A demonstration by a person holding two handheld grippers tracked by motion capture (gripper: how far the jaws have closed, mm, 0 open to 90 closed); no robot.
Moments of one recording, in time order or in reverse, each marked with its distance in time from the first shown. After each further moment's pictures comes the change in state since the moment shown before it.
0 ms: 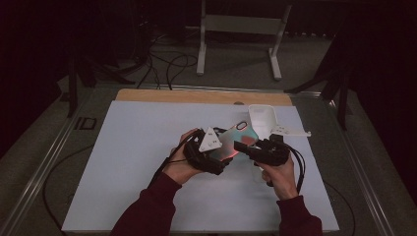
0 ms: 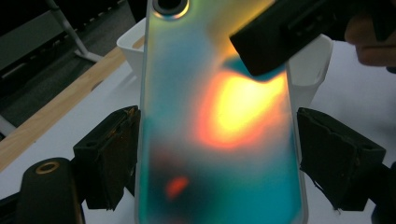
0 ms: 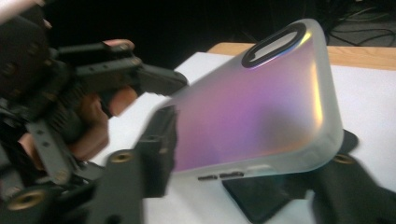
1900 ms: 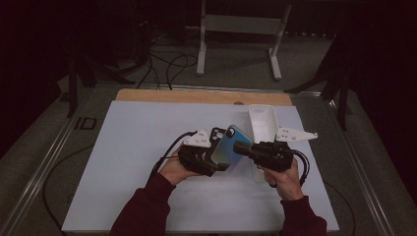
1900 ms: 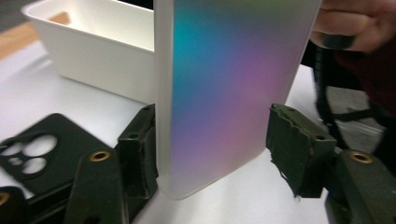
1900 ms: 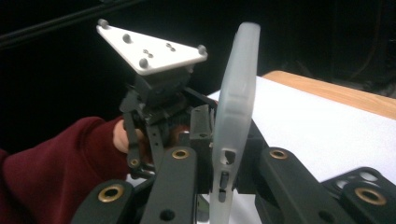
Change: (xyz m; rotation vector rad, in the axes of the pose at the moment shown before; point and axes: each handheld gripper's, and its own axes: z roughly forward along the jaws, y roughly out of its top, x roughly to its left) left arm 0.018 -0.028 0.005 -0.054 -0.355 -0.130; right arm 0.026 0.011 -0.017 -0.054 0.215 -0.189
